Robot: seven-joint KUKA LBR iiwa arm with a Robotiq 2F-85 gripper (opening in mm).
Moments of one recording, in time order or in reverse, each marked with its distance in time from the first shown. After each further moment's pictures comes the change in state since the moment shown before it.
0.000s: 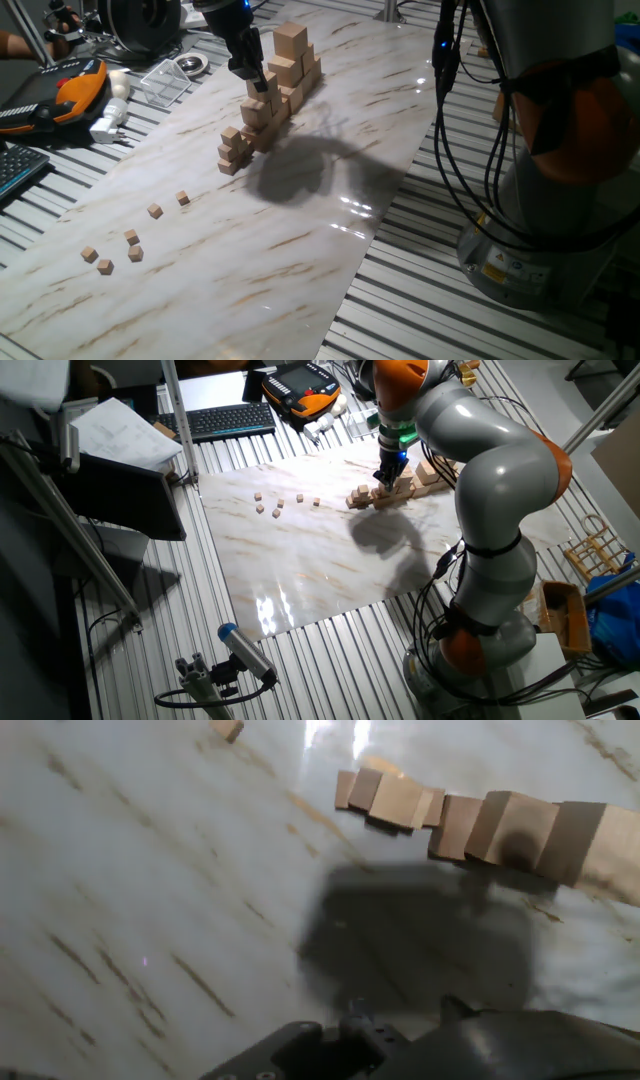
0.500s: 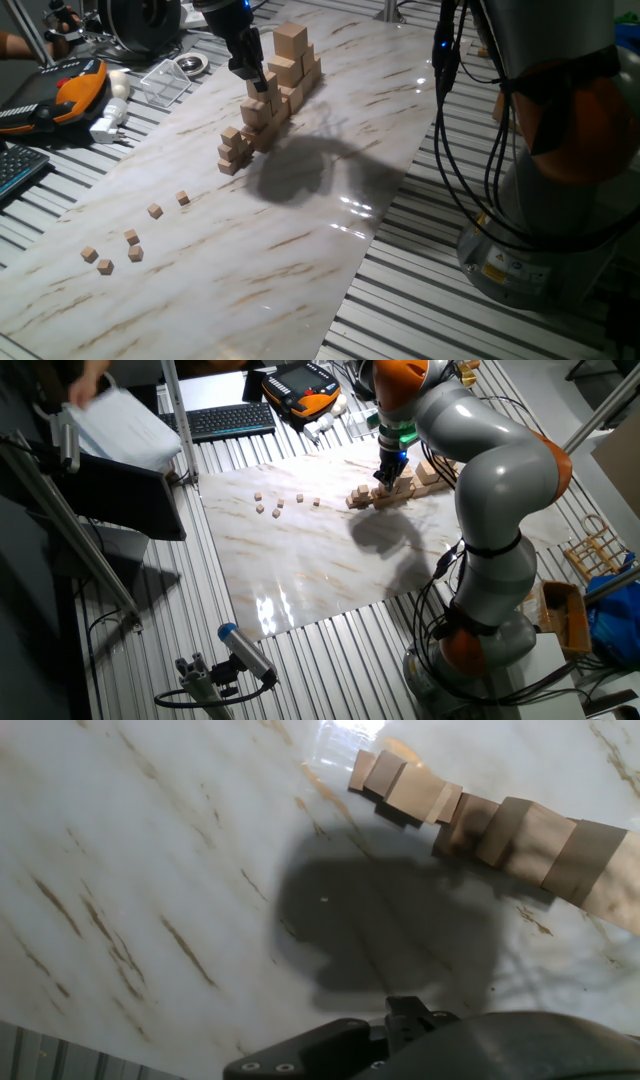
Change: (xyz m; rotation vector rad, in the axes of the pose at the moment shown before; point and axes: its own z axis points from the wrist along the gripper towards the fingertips) arm 0.000 0.000 0.000 0.000 0.000 -0.018
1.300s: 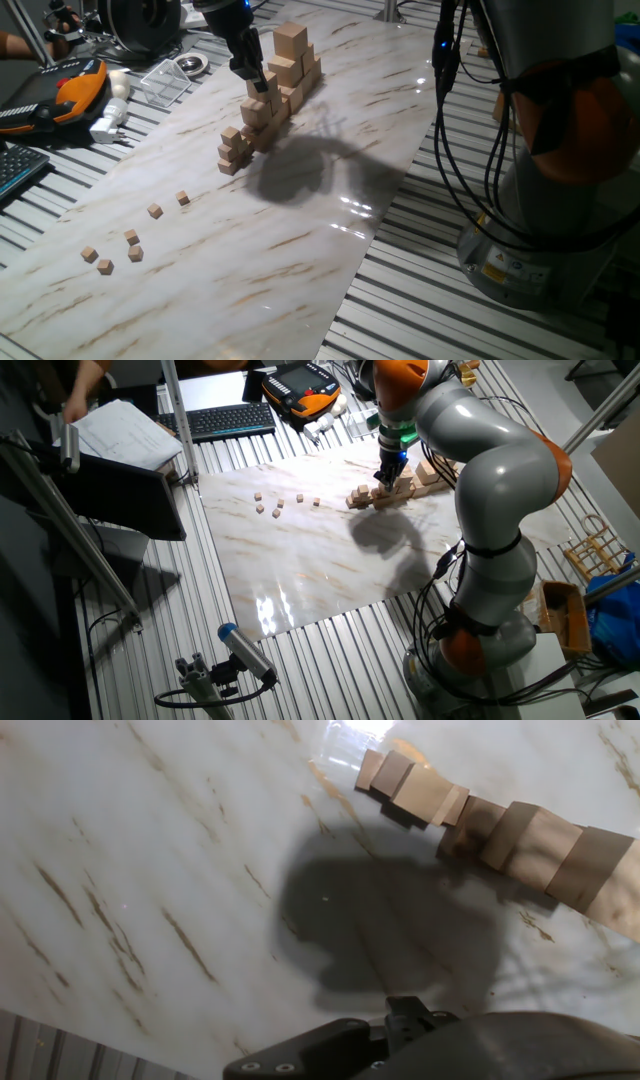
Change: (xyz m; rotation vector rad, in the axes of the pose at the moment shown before) arm 0.000 0.000 0.000 -0.003 -0.001 -0.029
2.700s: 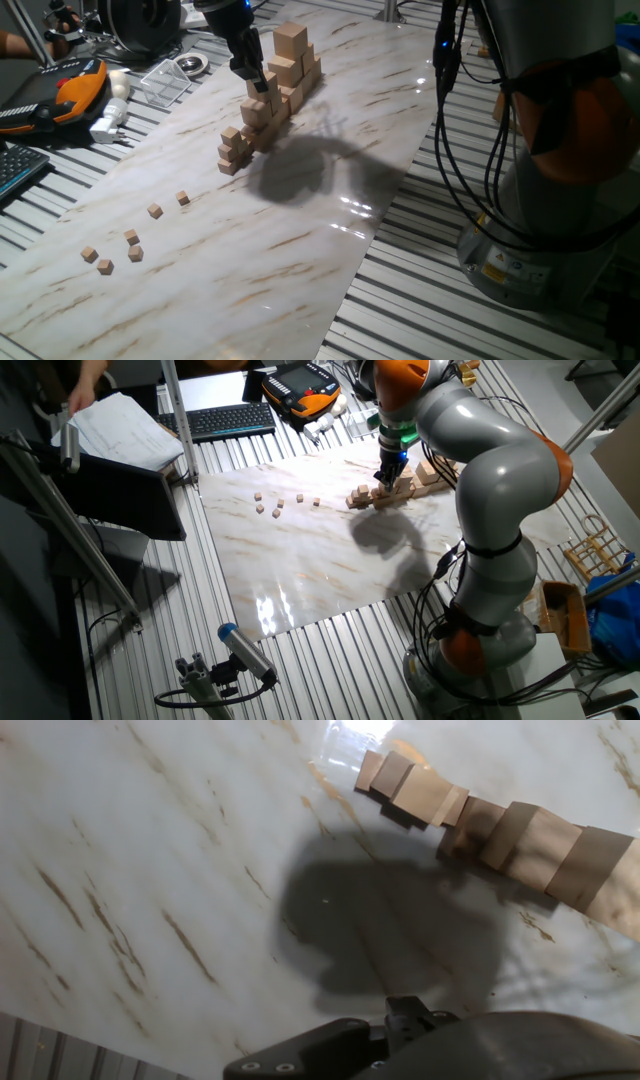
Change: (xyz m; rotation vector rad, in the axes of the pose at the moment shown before) arm 0.000 0.000 0.000 0.000 -0.003 0.009
